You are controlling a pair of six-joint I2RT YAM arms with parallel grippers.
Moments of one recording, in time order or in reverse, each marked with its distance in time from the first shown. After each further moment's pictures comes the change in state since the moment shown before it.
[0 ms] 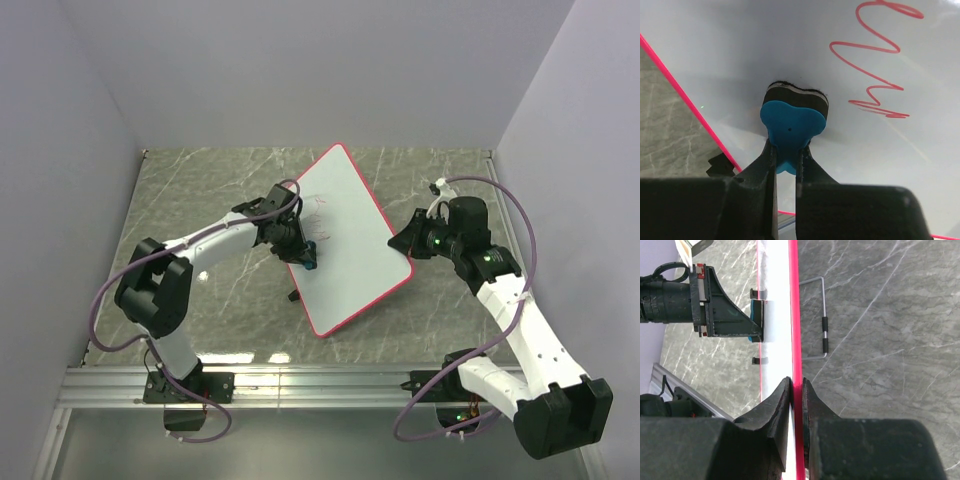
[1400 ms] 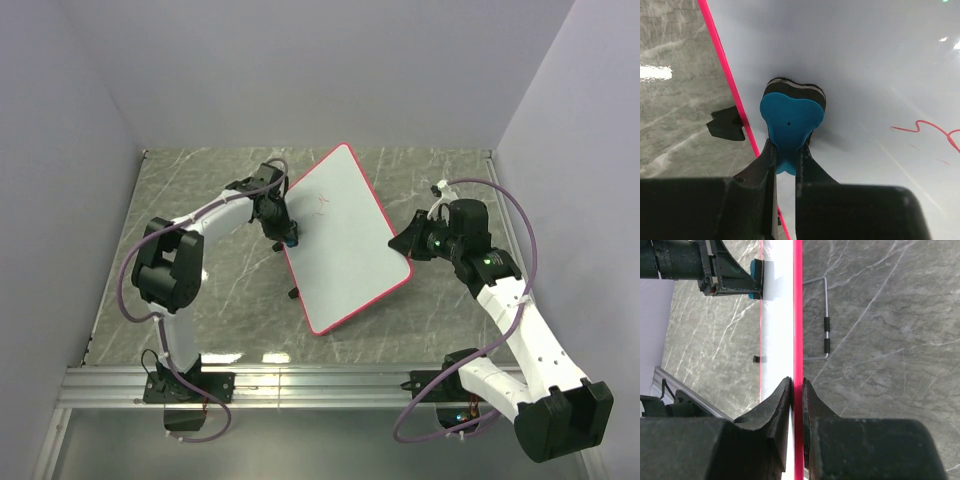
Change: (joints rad) left arm 0.156 0.171 0.196 -0.061 -0.068 0.146; right arm 0.002 -0.014 -0.024 0.019 0.012 0.020
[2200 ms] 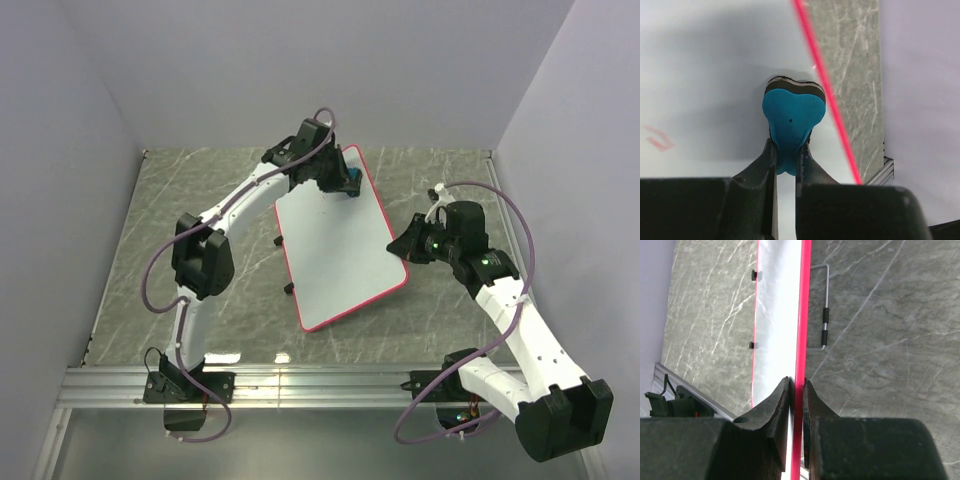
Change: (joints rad) left arm -0.174 0.258 0.713 -0.021 0.122 0.005; right arm 0.014 0.002 -0.011 -0.017 0.002 0.013
